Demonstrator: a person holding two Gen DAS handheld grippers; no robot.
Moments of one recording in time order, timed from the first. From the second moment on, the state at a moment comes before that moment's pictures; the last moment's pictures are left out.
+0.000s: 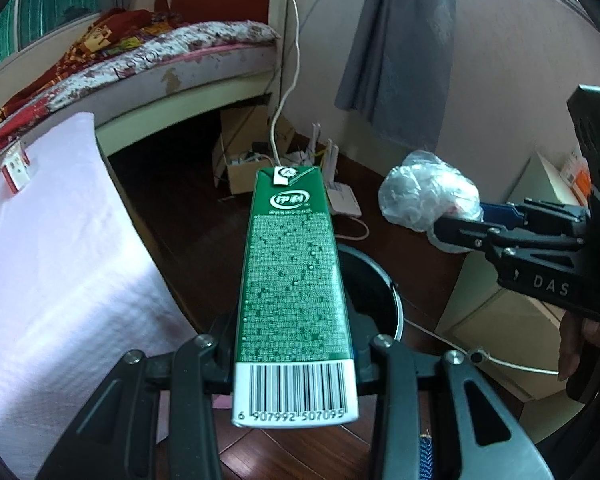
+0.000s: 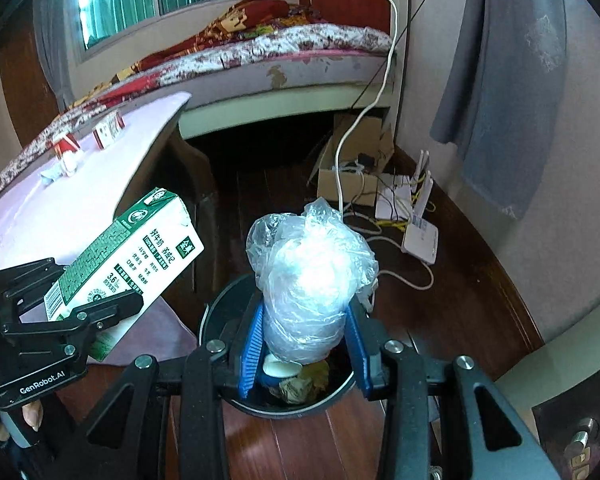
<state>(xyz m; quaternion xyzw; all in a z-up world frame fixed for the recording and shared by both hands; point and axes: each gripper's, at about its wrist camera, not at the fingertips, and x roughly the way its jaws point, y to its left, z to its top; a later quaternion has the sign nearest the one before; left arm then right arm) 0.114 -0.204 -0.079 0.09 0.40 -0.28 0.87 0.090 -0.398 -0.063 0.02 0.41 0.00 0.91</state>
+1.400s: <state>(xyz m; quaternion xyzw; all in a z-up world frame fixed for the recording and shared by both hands) 0.144 -0.196 -0.143 0.08 0.47 -0.23 0.85 0.142 -0.404 -0.141 -0.05 0.52 -0.02 0.85</state>
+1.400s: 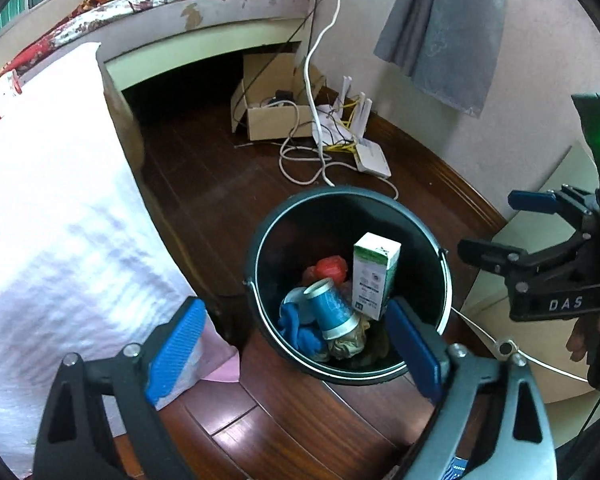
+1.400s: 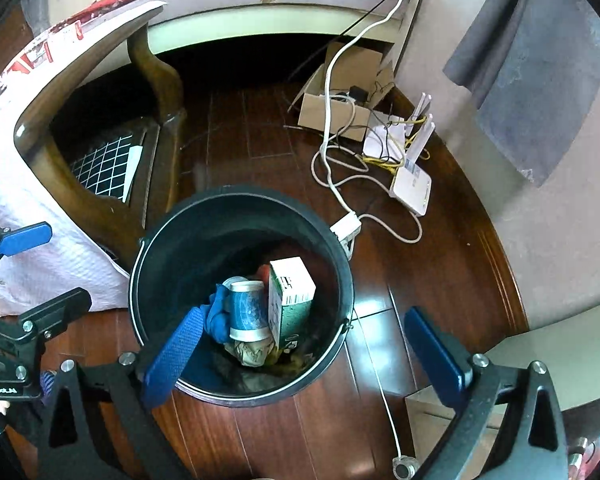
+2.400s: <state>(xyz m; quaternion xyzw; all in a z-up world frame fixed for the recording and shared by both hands) 0.133 -0.124 -0.043 0.07 0.37 -0.16 0.91 0.129 -0.338 -0.042 -0.05 0.42 0.02 0.91</state>
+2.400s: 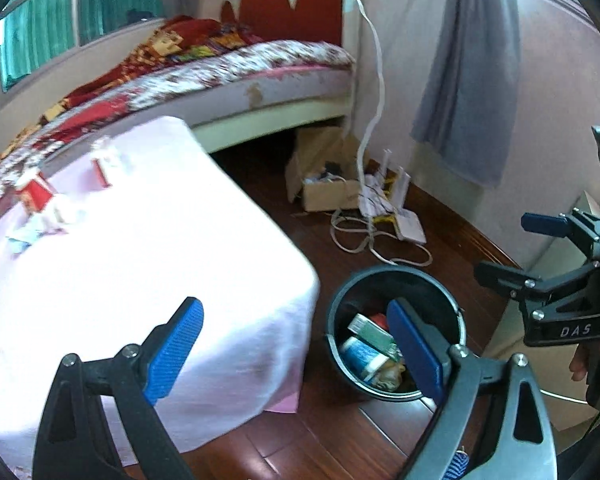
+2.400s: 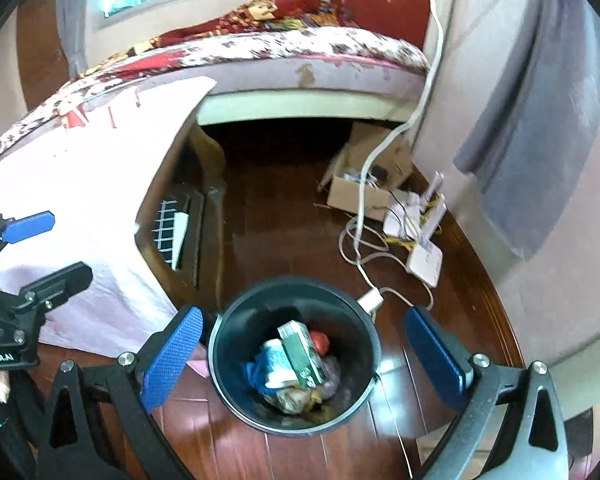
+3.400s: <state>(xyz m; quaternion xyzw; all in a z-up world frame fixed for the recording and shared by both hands) 0.161 0.084 -0.007 0.04 0.31 0.01 0.95 0.193 -0.132 -0.003 -0.08 0.35 0.18 0.91</state>
